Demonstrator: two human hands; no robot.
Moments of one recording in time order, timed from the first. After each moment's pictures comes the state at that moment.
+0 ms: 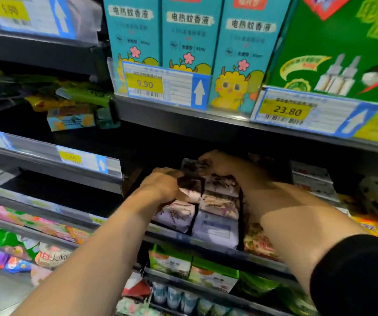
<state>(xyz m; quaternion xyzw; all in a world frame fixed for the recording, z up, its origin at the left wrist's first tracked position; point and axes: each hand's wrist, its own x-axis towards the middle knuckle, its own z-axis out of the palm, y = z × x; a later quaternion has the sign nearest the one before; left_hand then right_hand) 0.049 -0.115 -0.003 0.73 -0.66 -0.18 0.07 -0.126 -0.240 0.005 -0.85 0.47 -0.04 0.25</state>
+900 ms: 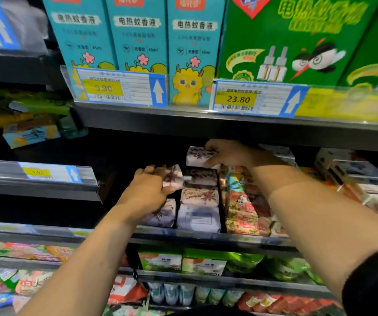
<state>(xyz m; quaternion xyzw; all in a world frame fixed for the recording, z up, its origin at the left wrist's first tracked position) 0.024 -0.084 0.008 0.69 -0.71 -0.09 0.08 -0.208 -0.210 0.038 -0.79 0.53 -0.11 0.28</state>
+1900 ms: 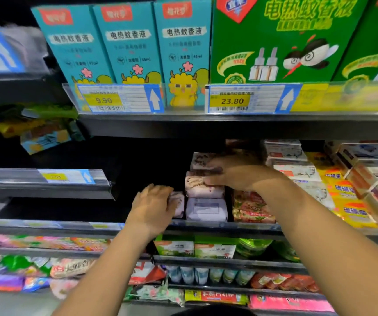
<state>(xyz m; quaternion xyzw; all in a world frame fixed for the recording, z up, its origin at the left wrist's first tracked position) 0.037 -0.039 -0.025 0.67 -0.72 -0.13 0.13 -0.201 -0.101 0.064 -0.81 0.55 -0.02 0.22</state>
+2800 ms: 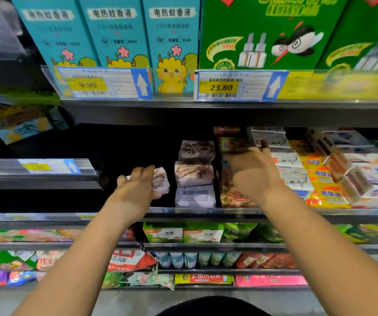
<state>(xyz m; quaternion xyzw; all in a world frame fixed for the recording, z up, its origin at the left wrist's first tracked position) 0.042 -0.030 0.007 0.67 -0.74 -0.05 -0.01 -0.222 -0.045 0.061 -0.76 0.65 0.00 -0.04</state>
